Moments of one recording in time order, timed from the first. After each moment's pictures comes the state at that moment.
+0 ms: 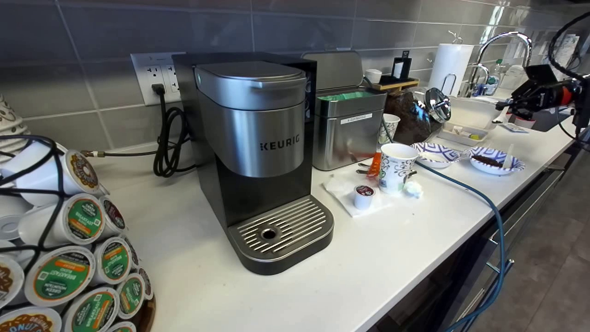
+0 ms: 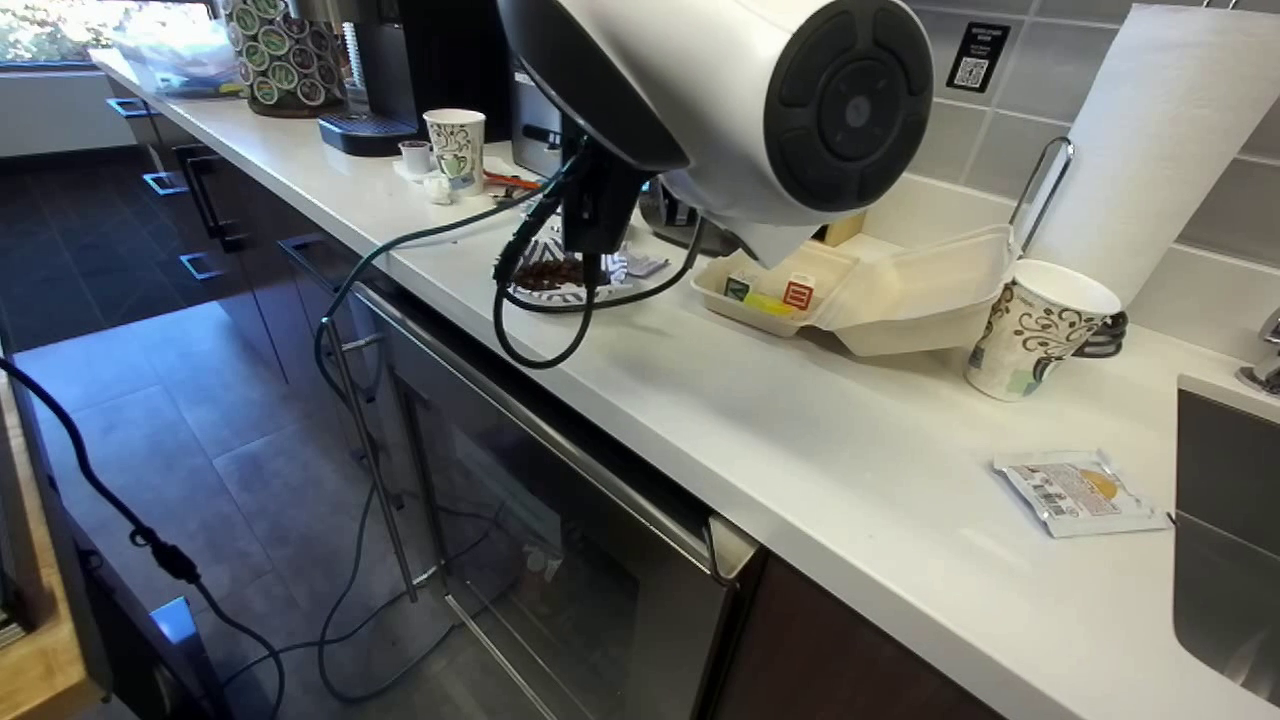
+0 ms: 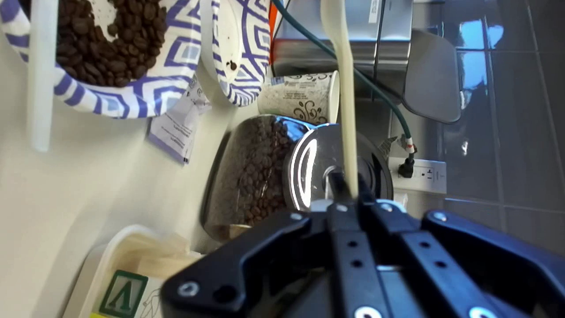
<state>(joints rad) -0.79 0.69 -0.12 -1.45 1.28 1.53 -0.63</state>
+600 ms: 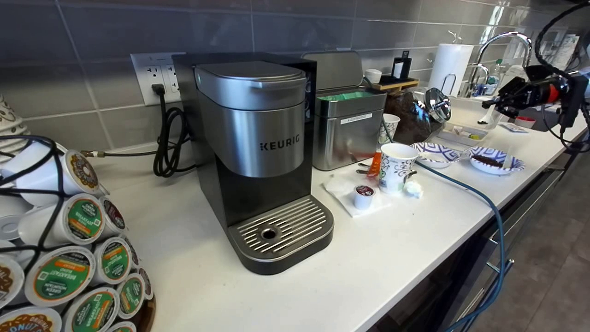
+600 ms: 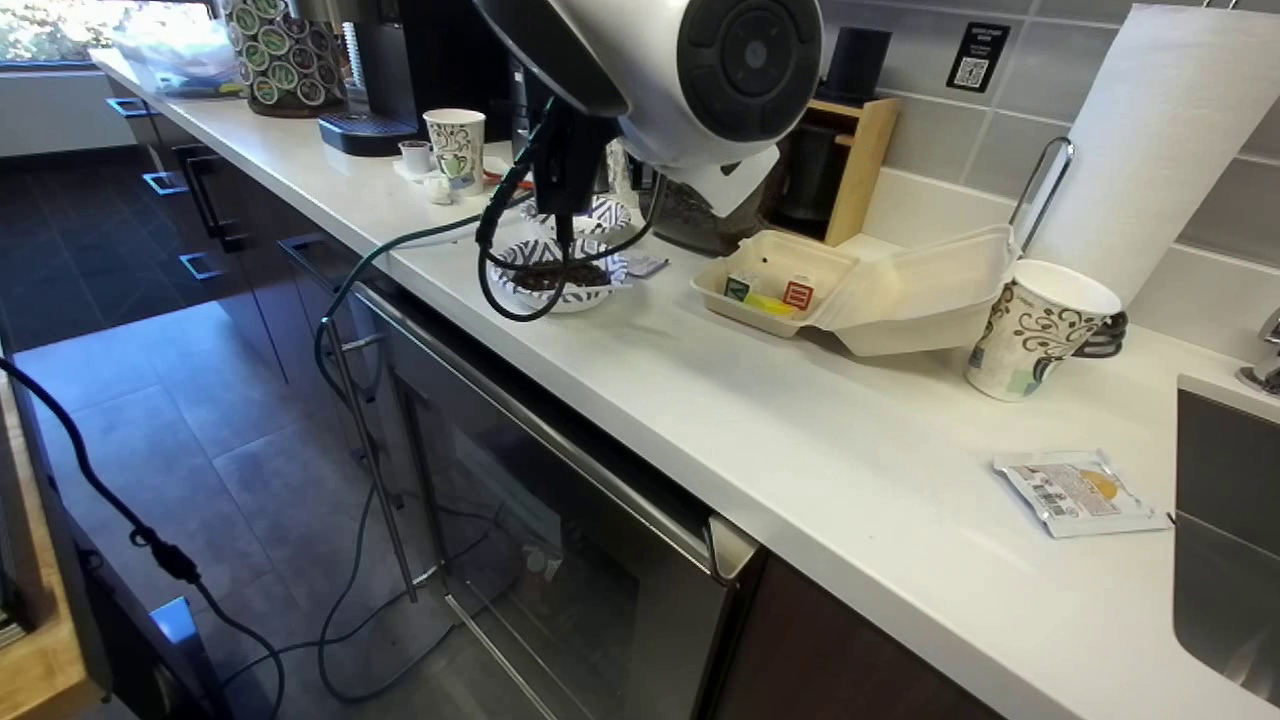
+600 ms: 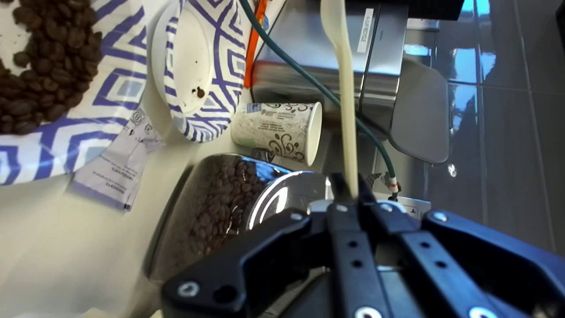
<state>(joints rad) -0.68 0.58 -0.14 -1.61 1.31 1.59 -0.73</state>
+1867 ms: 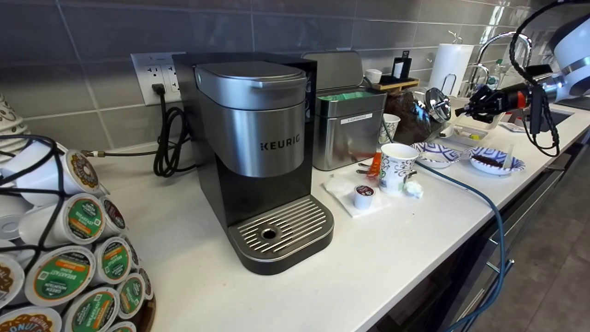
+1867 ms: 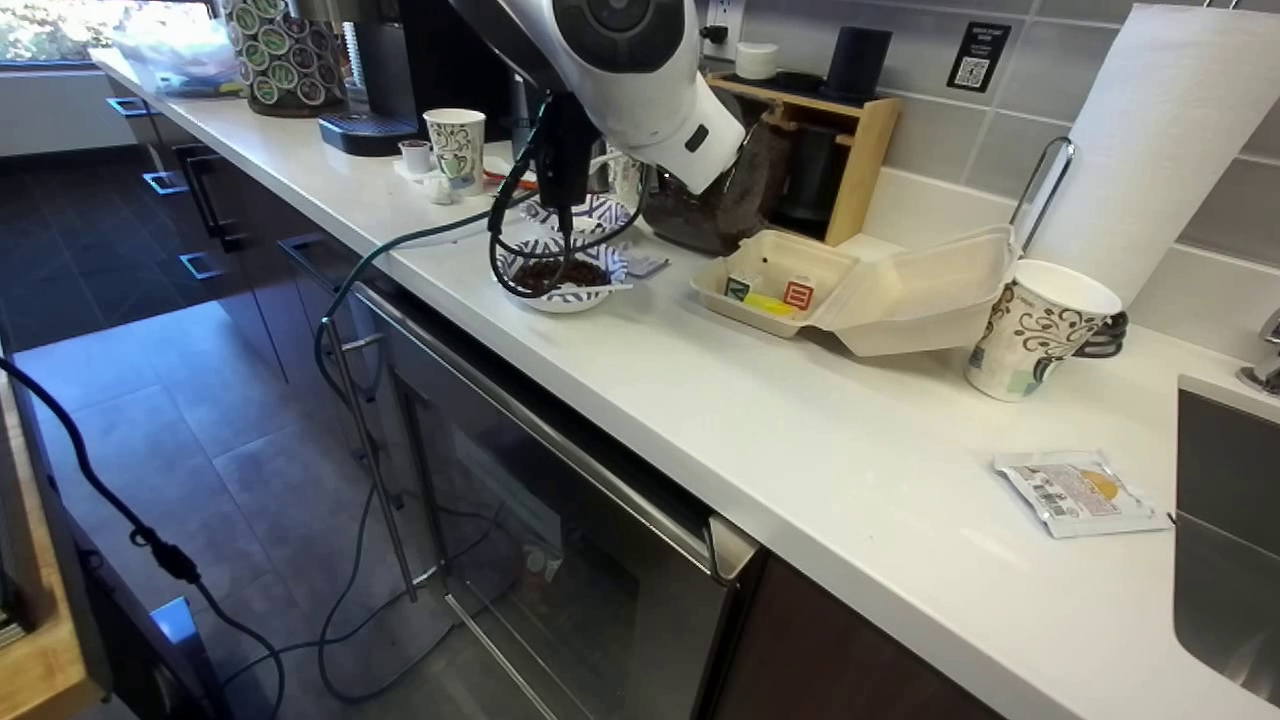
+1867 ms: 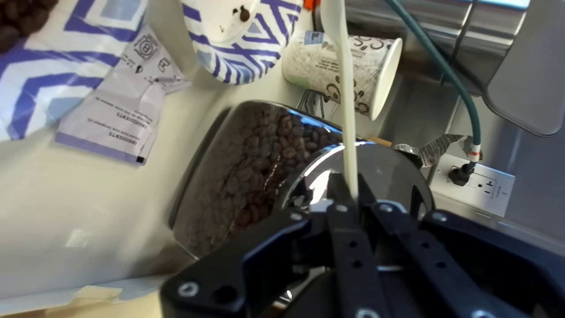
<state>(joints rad) -0.44 0.51 -0.22 -1.75 1.47 2.01 -0.83</state>
